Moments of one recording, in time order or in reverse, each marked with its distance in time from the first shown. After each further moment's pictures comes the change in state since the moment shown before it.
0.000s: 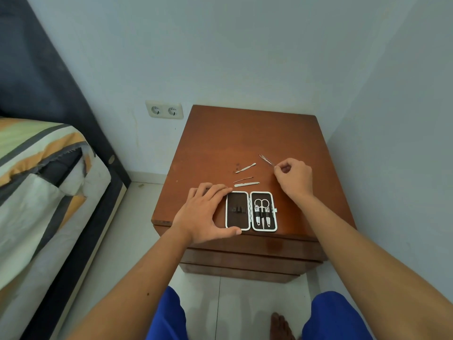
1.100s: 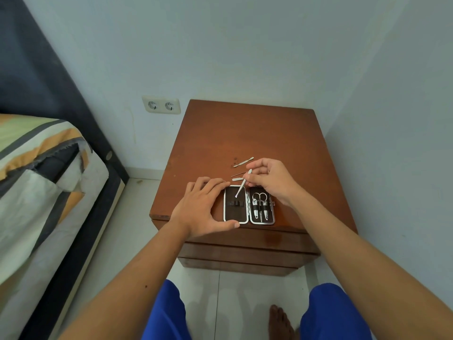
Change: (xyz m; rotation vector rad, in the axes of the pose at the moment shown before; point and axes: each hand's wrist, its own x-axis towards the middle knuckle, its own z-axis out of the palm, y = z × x) left_hand 0.000 0.003 -0.001 0.012 0.003 -0.003; right_hand -0.033 -0.030 0.010 0.576 -0.517 0.056
